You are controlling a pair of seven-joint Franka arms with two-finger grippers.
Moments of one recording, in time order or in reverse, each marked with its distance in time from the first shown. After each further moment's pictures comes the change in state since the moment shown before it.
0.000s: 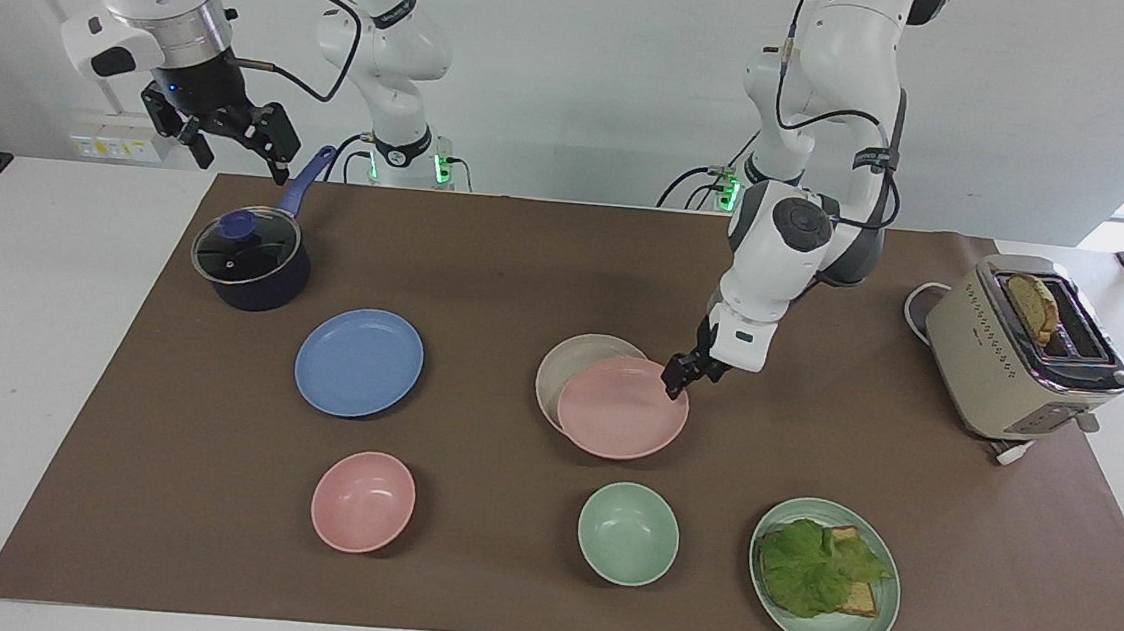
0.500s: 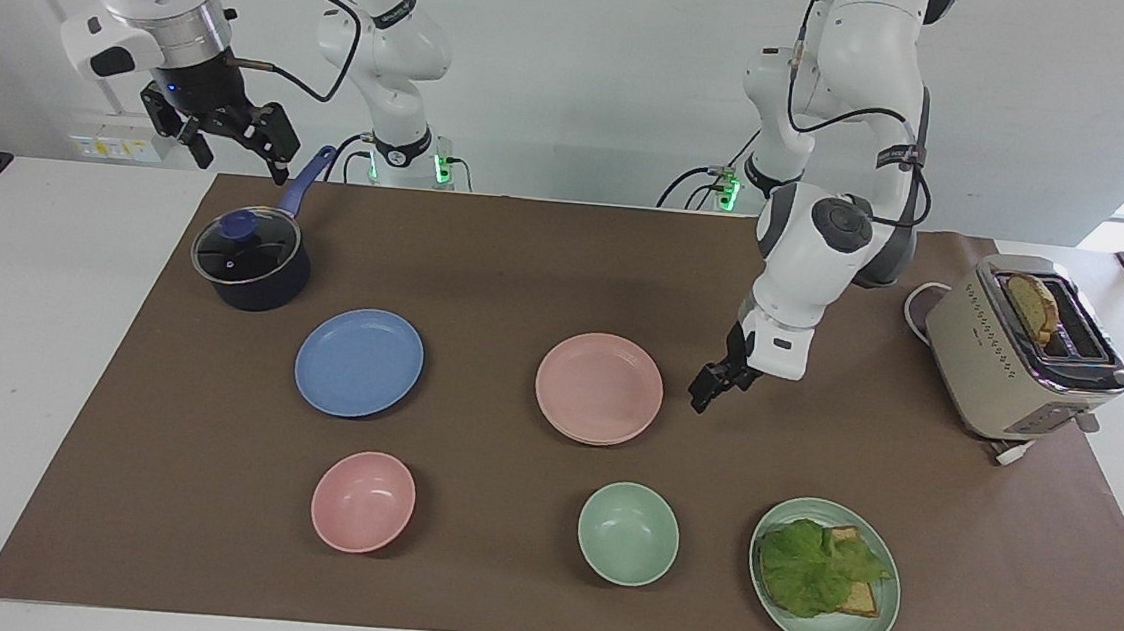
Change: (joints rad) left arm 0.045 -0.002 0.004 0.036 0.000 -0.012 0.007; right arm 0.000 0.000 -0.001 0.000 0.000 0.000 0.000
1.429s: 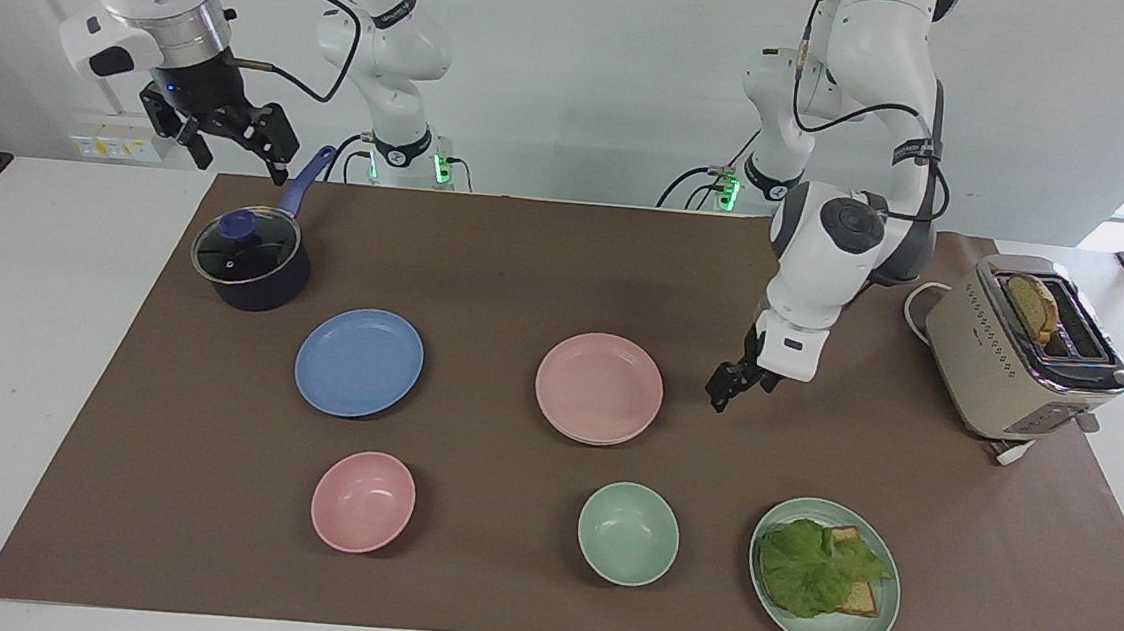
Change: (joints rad) left arm 0.184 -0.167 0.013 0.031 0.105 -0.318 0.504; right arm -0.014 -0.027 -0.008 -0.116 0.000 0.169 0.000
